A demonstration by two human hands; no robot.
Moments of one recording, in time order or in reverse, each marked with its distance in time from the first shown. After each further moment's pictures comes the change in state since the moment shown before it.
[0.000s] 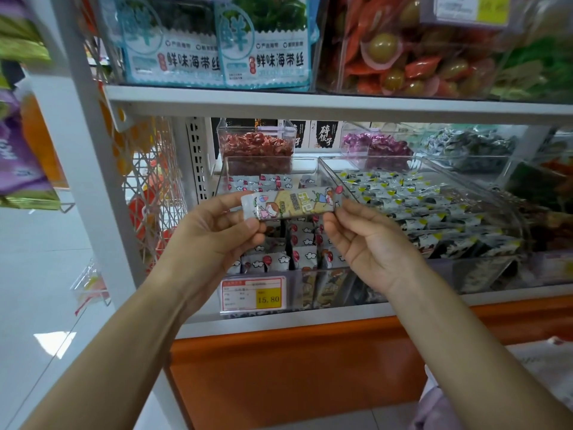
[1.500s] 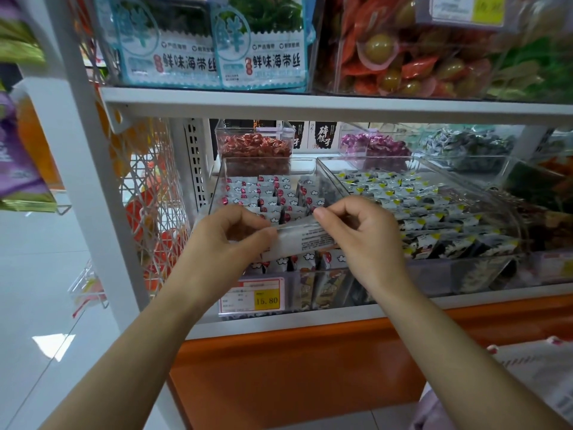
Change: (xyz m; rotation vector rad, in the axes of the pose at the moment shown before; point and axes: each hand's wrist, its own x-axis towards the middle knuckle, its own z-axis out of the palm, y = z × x) left_hand -0.007 -0.004 0.007 0.654 0.046 0.131; right_hand -0.004 0.012 -0.003 -1.140 -0.032 -0.729
